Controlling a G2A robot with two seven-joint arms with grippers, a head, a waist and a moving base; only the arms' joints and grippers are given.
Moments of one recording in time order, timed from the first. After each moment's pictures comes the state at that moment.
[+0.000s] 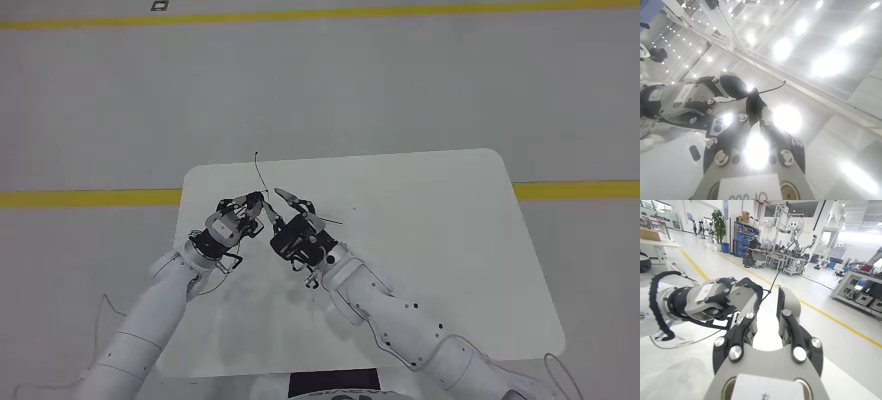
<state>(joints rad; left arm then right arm) 1.38 -1.06 -1.20 -1.35 -1.57 0.34 -1.06 -1.26 -1.38 0.68 -1.57 -1.57 0.14 -0.21</state>
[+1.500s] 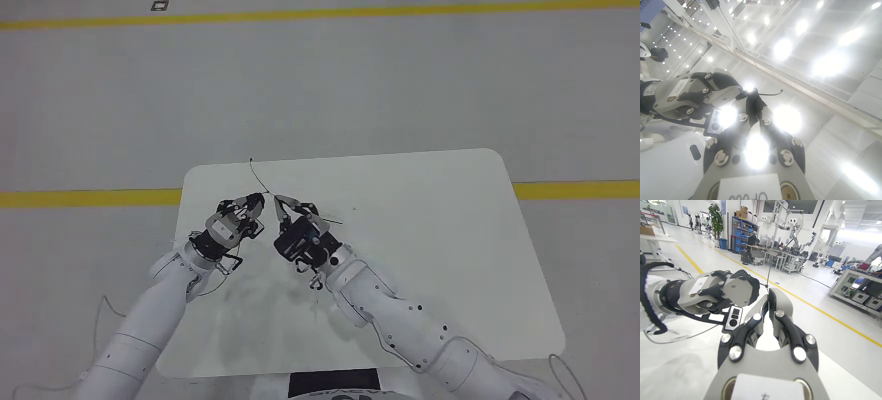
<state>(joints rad) 1.39 -1.06 -1.20 -1.36 -1.57 0.34 -1.05 -1.26 -1.35 0.67 -1.59 -1.57 0.16 -0.19</state>
